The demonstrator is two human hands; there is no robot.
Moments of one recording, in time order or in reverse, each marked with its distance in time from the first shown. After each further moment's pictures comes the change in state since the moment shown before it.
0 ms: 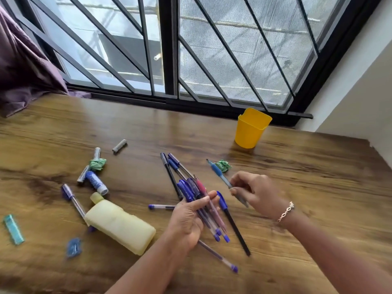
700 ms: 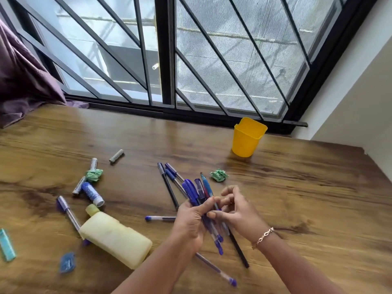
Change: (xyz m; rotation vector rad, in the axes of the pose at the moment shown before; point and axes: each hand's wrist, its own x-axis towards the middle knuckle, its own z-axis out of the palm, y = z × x) left_hand 0.012 -0.002 0.017 0.124 -0.015 0.122; right_hand -0.007 -0.027 0.034 0.649 -0.024 0.339
